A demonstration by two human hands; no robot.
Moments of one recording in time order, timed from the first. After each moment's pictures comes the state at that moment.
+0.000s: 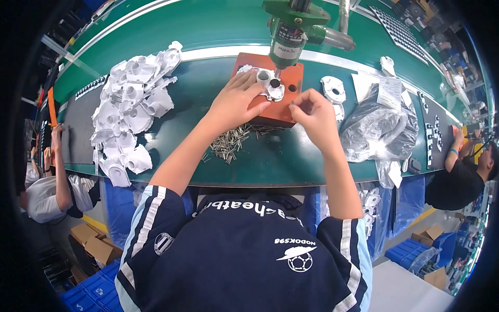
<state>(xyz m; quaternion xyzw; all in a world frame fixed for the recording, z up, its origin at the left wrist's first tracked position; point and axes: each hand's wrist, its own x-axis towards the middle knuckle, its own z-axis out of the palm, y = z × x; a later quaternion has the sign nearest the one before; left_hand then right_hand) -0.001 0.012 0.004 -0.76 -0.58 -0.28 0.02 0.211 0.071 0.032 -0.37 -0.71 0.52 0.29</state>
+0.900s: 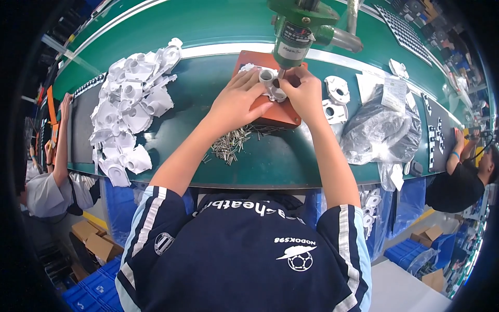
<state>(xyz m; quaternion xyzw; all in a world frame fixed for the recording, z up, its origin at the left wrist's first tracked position) -0.001 0.014 0.001 -0.76 -0.57 -0.30 0.03 0.159 0.109 0.015 -0.38 -0.74 0.43 0.37</state>
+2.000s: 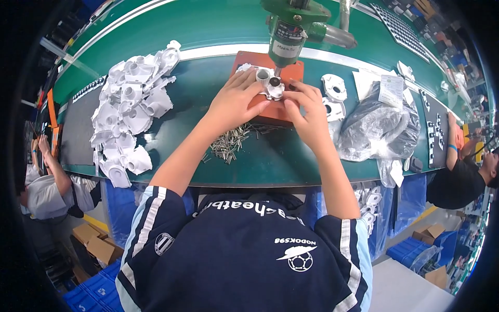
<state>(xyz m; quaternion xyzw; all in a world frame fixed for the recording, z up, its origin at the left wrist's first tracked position) 0.001 0.016 0.000 -0.77 -0.57 -0.29 0.05 0.203 0.076 0.012 -0.29 -0.86 0.22 0.36</state>
